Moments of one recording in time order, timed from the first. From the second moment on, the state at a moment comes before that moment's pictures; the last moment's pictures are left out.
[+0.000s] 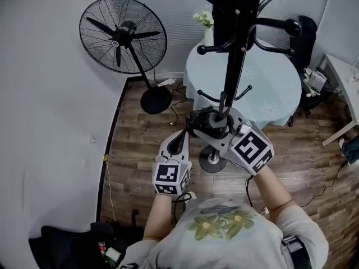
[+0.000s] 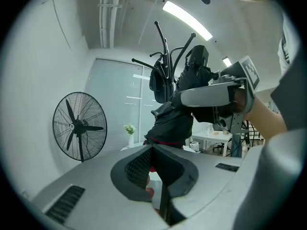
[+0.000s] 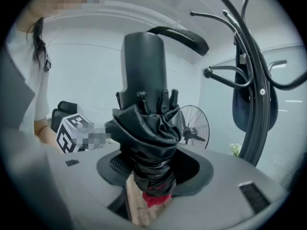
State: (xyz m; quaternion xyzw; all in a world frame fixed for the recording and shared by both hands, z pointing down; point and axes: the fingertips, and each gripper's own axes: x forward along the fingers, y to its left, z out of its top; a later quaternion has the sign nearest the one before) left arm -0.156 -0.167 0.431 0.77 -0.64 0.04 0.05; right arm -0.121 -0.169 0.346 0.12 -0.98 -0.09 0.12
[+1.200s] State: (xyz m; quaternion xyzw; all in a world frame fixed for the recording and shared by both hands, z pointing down) left arm -0.156 -0.176 0.449 0.79 -0.60 0.04 0.07; right arm -0.155 -0.232 0.301 0.14 -0.97 -0.12 0.17
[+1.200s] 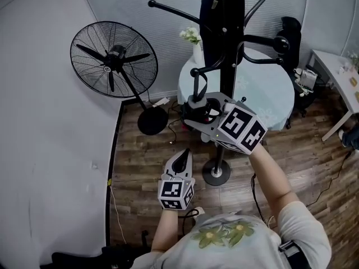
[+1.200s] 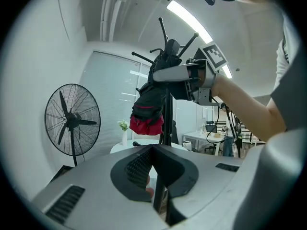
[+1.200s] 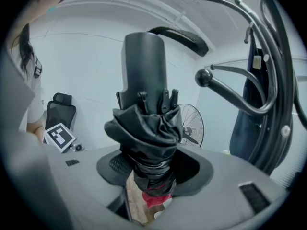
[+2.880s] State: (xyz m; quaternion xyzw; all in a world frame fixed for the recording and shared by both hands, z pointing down) left arm -0.157 -0.179 0.487 0.79 -0.61 0.06 0.11; right arm -0.170 -0.285 0.337 0.15 -0.96 -0.07 0.21
